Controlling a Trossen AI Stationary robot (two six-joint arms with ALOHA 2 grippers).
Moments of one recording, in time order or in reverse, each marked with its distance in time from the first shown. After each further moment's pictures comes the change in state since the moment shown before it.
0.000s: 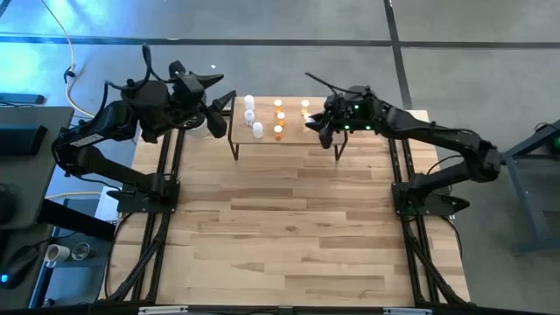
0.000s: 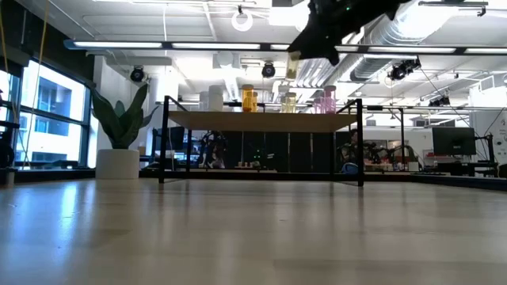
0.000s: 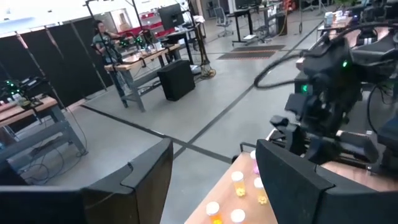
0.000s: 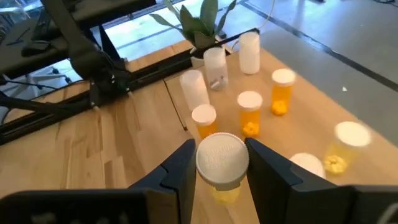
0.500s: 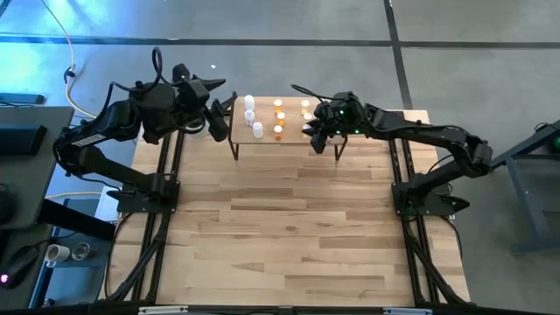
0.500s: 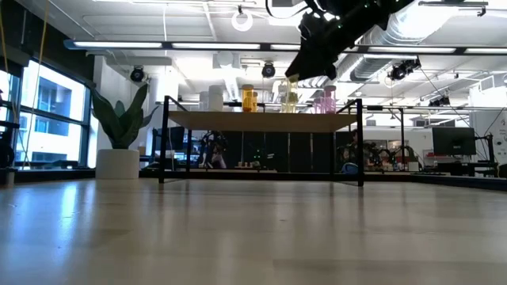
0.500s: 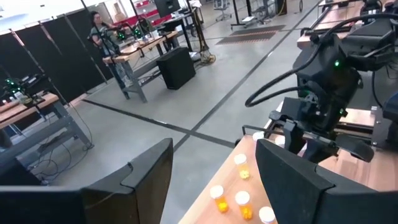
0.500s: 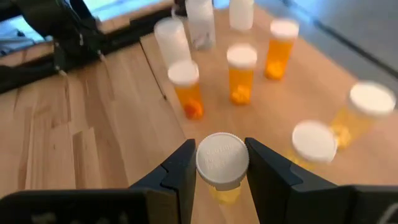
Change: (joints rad) left arm 0.000 0.011 0.000 -0.068 0.000 0.015; right arm 0.016 0.098 0.000 -0.041 0.071 -0.046
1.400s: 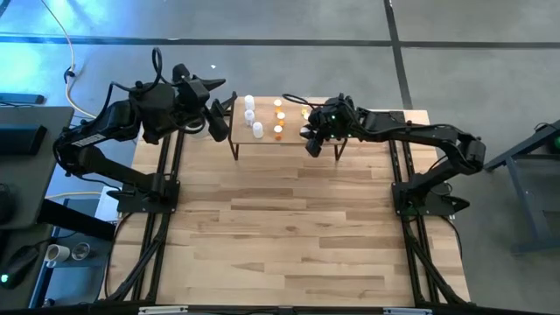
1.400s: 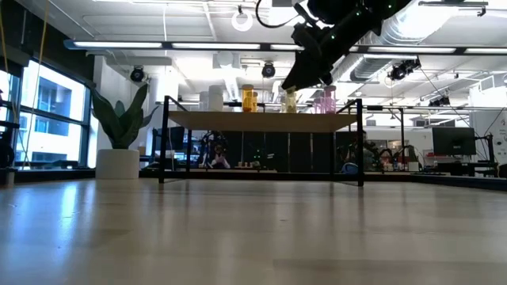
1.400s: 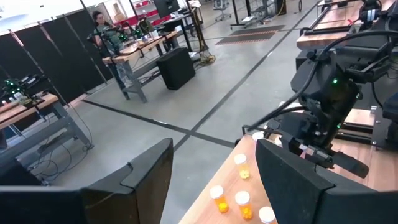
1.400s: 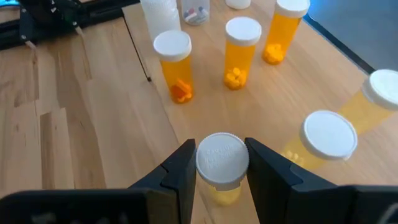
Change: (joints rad) left arm 0.000 0.000 0.000 0.000 0.001 0.003; right arm 0.026 0.064 0.000 -0.001 0.079 -0.066
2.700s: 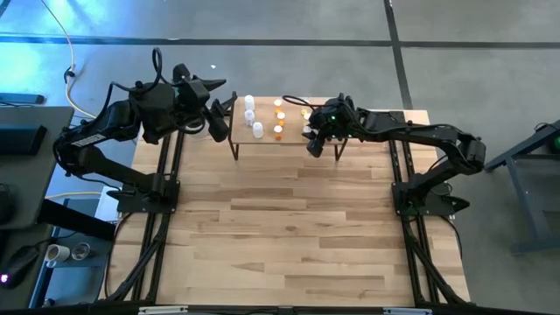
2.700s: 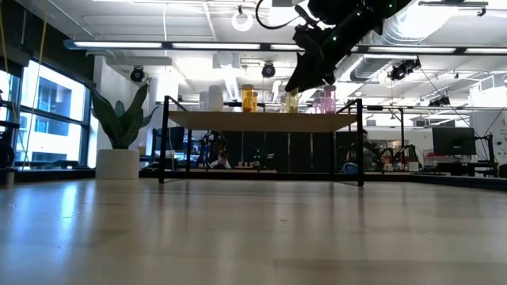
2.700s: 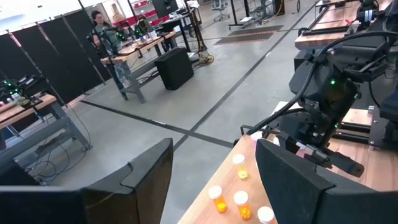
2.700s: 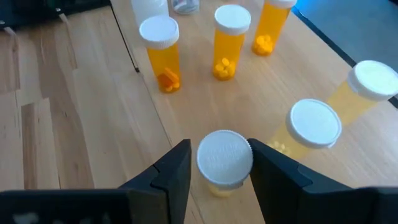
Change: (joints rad) left arm 0.000 0.000 0.000 0.000 0.007 0.000; right arm 0.000 -0.005 0.000 -0.028 0.042 -0.024
